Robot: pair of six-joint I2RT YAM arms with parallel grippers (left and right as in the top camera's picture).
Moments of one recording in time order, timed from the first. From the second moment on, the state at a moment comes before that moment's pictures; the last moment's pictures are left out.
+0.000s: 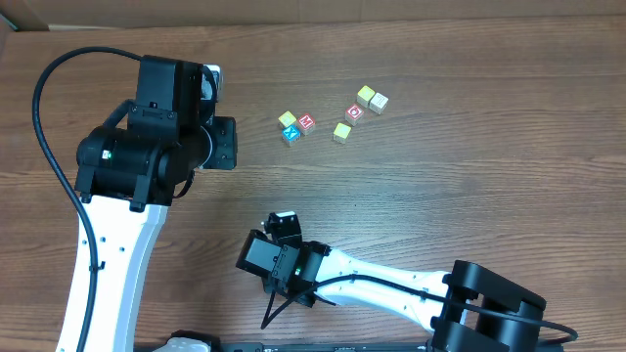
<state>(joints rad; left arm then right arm) -0.21 1.39 1.66 -1.26 -0.04 -0.15 1.20 1.86 1.19 -0.56 0.13 0.97</state>
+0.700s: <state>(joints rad) -0.21 1.26 1.68 -1.20 -0.02 -0.14 1.21 1.72 1.54 -1.03 0.35 0.98</state>
